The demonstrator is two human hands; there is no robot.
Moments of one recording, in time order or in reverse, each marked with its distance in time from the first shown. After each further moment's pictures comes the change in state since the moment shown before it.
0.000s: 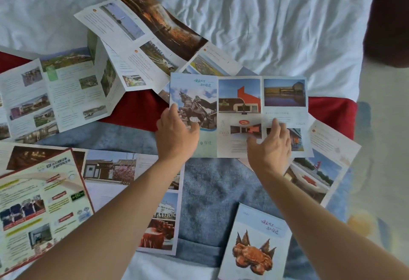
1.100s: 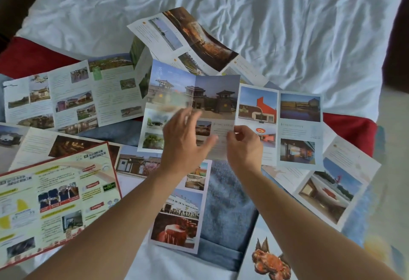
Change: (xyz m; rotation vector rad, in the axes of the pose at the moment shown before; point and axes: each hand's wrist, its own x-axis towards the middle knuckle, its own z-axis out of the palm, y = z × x) left_hand -0.016 -0.051 -0.052 0.043 0.138 0.406; right_hand -0.055 -0.104 0.031 0.393 -0.174 -0.074
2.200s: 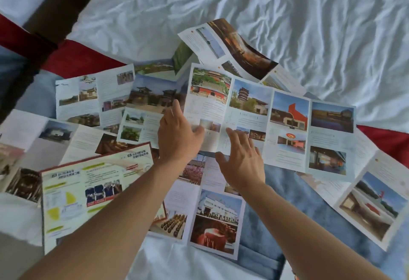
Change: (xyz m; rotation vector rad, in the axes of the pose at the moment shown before) left_hand 0.010 -0.086 -0.062 0.040 0.016 -0.404; right_hand -0.056 -0.034 0.069 -0.587 -0.215 -0.483
